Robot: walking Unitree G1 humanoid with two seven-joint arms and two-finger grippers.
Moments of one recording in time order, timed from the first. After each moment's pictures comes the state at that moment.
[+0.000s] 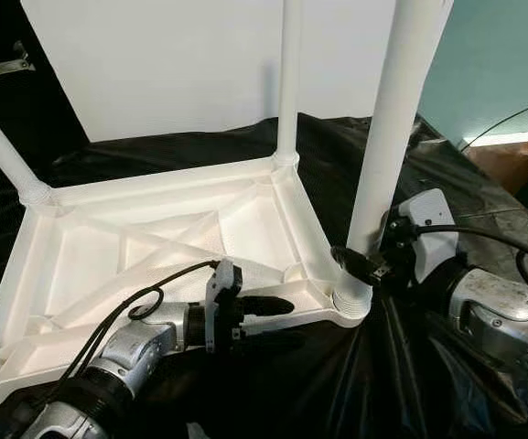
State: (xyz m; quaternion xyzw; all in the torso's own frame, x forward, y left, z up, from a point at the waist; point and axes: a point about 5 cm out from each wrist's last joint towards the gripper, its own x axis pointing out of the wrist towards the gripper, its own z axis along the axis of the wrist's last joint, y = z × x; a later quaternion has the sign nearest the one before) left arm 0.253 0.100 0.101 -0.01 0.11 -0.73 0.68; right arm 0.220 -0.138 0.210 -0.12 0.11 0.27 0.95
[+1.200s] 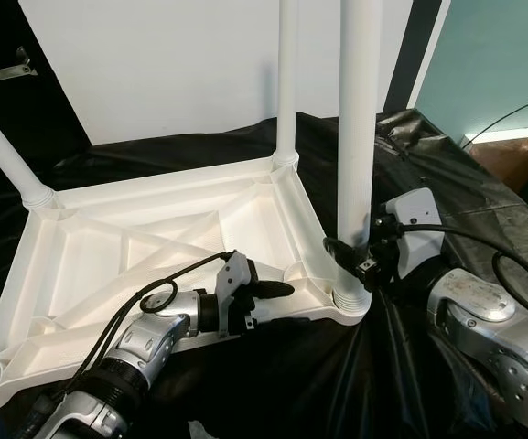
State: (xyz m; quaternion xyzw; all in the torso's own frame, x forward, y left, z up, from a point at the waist) left arm 0.270 0.091 0.104 0.04 0.08 -0.68 0.73; right arm 0.227 -0.130 0.206 -0.11 0.09 0.25 0.96
